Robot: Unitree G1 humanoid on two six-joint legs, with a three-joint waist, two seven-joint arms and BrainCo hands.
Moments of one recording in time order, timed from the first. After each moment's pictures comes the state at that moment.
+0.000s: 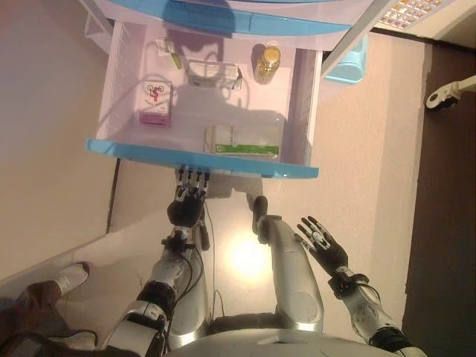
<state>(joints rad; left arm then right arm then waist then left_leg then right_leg) -0.19 0.17 -0.17 0.73 -1.69 -0.07 -1.00 0.07 -0.35 0.25 0.63 1.00 -0.20 0.48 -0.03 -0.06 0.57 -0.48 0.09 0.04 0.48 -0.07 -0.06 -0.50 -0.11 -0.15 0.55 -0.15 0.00</state>
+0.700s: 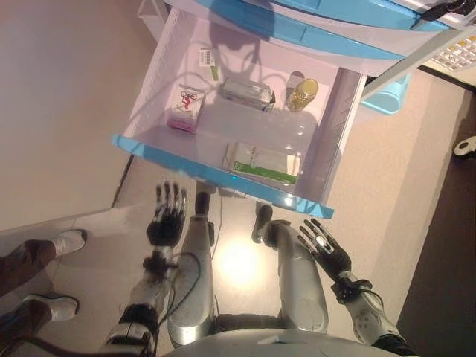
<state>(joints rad) 0.02 0.21 0.02 0.82 -1.70 0.11 -0.92 0.12 -0.33 0.19 0.63 0.99 -0.23 0.51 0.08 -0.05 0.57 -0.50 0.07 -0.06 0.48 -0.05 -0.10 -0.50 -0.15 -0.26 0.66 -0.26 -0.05</state>
